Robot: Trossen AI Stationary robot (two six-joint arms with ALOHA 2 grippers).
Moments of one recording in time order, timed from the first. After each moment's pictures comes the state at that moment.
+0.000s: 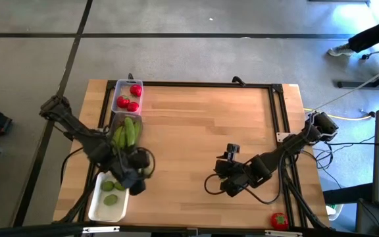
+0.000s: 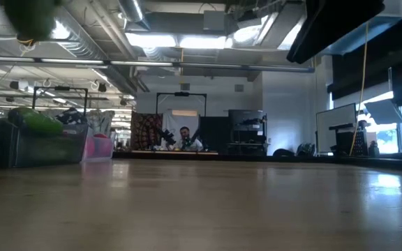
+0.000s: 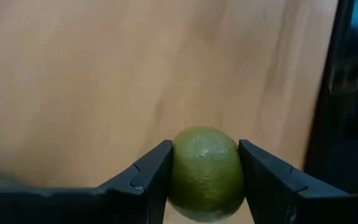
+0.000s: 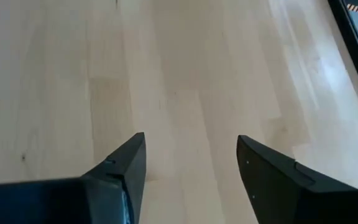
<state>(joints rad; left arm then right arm) -0.64 1.33 1.15 -0.92 -0.34 -0.97 0.58 1.64 1.27 -0.81 0.62 0.53</state>
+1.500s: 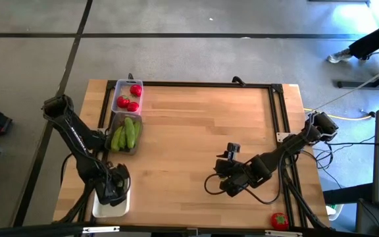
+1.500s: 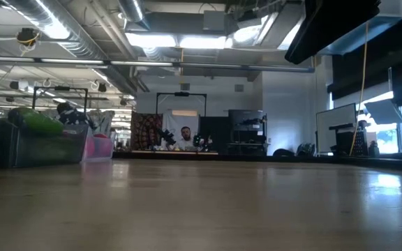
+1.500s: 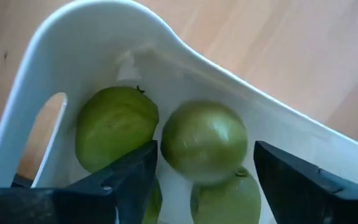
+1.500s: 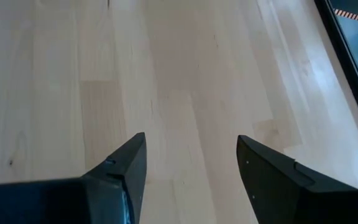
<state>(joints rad) -1.00 1.34 0.76 -0.80 -0.07 -1.58 0.58 1.65 1.27 -0.81 0.65 0.53</state>
